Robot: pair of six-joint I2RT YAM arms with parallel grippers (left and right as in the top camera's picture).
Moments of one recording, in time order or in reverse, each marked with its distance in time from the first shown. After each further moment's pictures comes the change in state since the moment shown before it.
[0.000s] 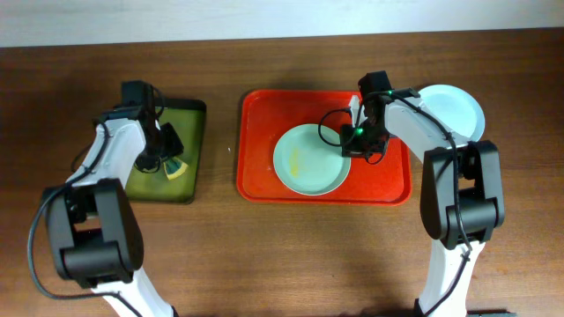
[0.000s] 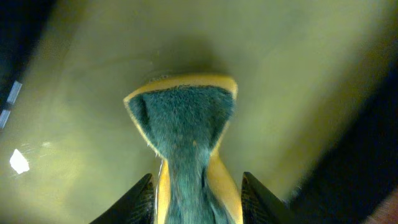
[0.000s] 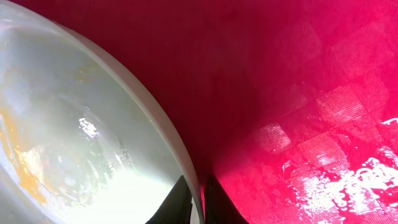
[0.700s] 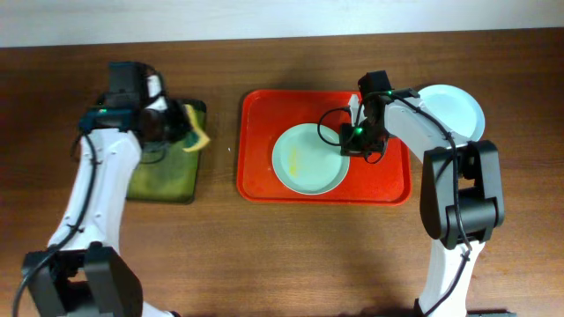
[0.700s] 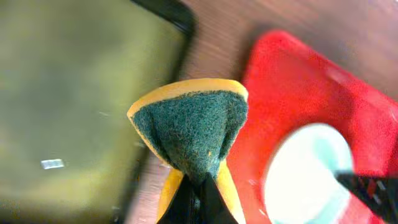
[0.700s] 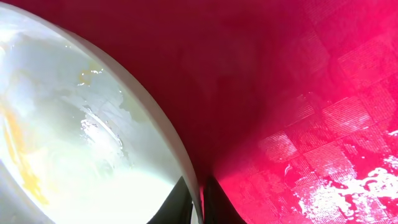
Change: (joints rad) left arm -0.077 -0.277 0.042 -0.058 0.245 -0.017; right arm 0.000 0.000 -0.002 0.019 -0.015 0.007
